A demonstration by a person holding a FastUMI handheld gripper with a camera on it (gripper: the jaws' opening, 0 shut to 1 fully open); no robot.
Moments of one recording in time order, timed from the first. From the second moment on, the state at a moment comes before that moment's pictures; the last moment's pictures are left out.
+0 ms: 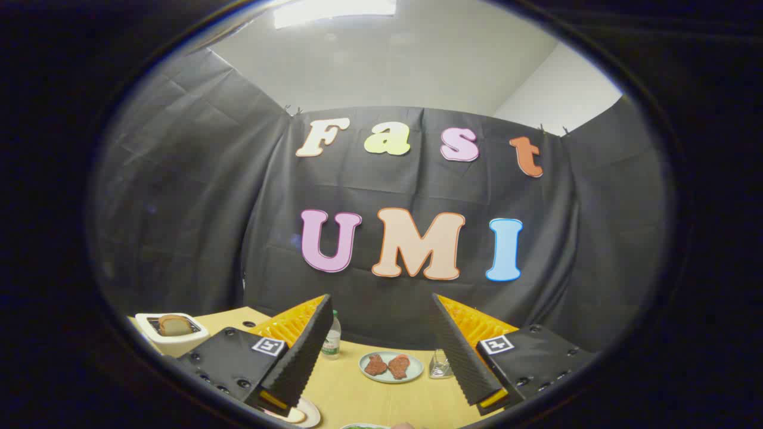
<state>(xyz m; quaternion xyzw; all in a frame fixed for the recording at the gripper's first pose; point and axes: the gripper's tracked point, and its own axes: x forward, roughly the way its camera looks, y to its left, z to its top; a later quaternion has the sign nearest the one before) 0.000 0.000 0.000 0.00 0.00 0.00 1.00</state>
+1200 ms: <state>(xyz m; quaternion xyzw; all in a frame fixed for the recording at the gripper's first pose) -0.006 -0.044 -0.034 0.00 0.05 0.04 1.00</state>
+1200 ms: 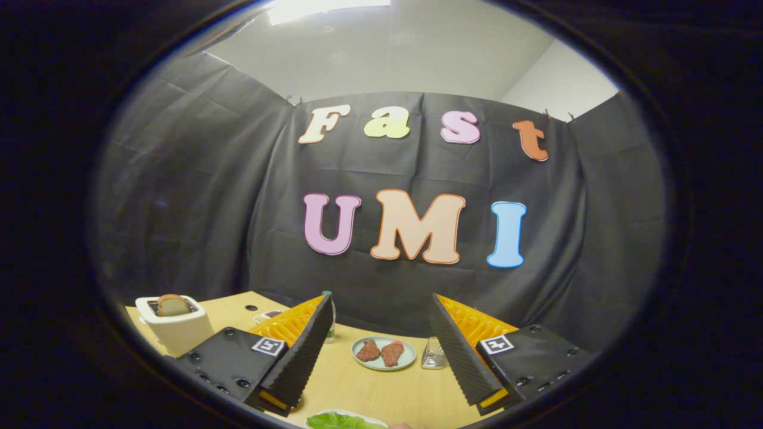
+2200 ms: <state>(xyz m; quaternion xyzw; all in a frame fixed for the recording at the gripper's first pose) -0.026 -0.044 -0.145 -0.05 0.16 0.22 0.96</state>
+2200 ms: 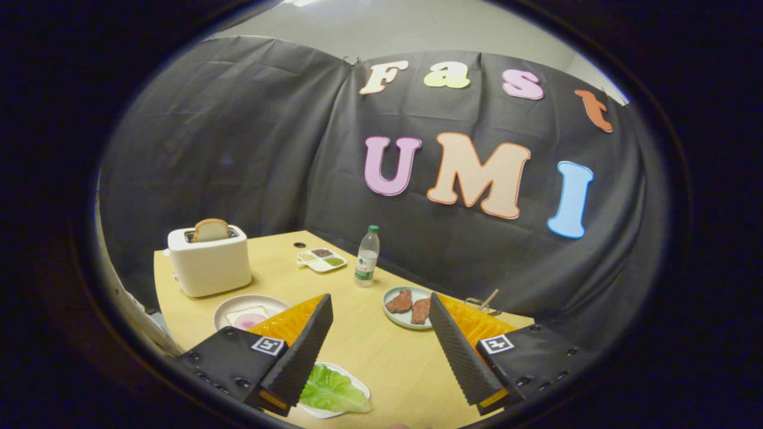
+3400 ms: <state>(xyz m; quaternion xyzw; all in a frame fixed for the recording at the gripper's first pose) -0.084 0.000 -0.322 -0.11 0.34 0.38 0.85</state>
